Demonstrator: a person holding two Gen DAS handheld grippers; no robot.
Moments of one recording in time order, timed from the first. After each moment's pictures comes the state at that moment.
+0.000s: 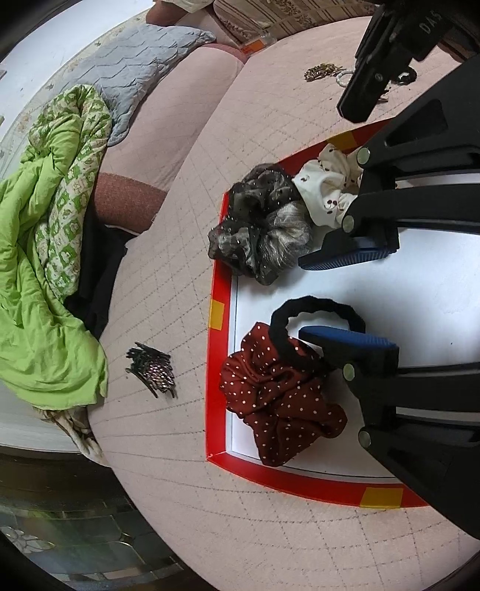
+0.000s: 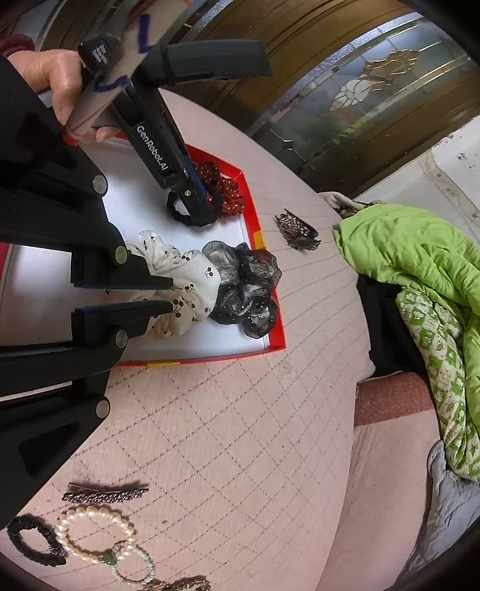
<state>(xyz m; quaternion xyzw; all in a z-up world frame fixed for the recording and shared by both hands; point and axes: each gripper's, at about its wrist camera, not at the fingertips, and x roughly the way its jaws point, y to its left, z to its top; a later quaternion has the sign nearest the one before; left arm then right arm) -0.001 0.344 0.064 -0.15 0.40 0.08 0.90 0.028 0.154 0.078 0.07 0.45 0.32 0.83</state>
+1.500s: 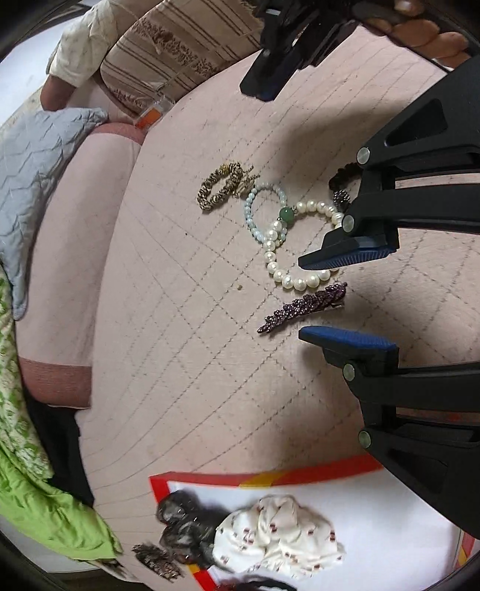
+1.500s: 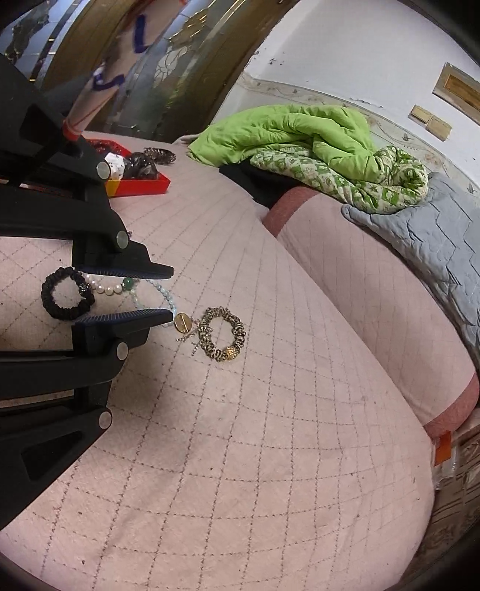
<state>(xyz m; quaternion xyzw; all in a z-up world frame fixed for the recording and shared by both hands) 0.027 0.095 0.035 -0.08 0.48 -0.07 0.87 0.022 -0.151 0.061 0.34 0.41 0.15 0.84</state>
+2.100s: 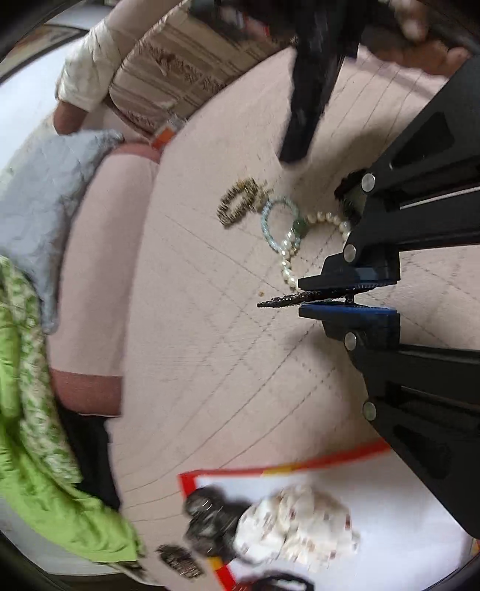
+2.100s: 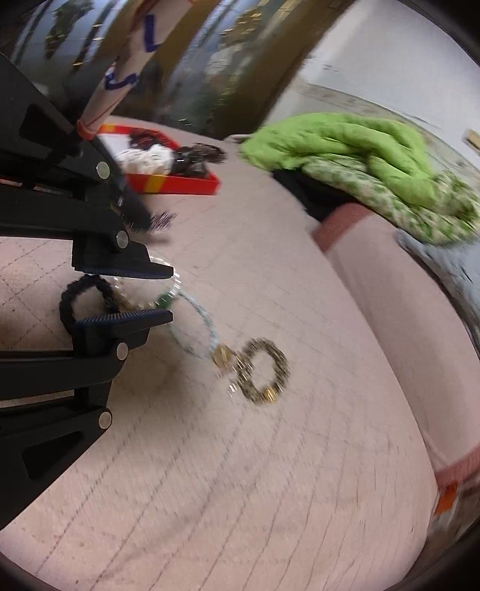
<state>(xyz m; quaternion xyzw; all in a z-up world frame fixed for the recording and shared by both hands) 0.000 0.110 0.056 -0.07 0.41 -0.10 0.91 0.030 -0.102 0.051 0.25 0.46 0.21 0.82</state>
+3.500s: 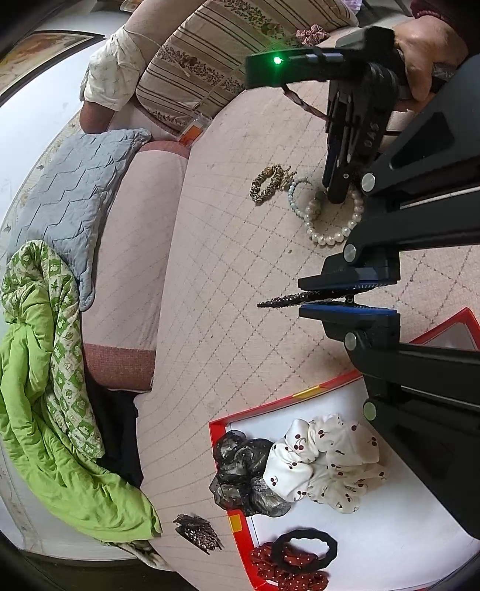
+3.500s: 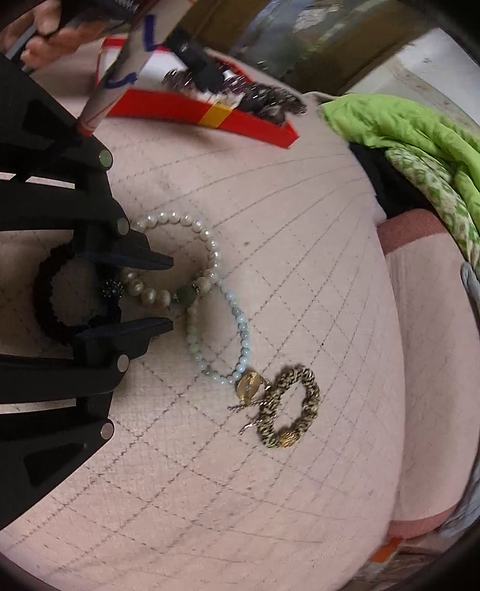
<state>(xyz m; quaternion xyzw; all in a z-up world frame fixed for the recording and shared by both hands) -0.003 0.160 0.072 -0.07 0.37 -0.09 0.92 0.042 -0.034 0.018 0.06 0.50 0.17 0.85</state>
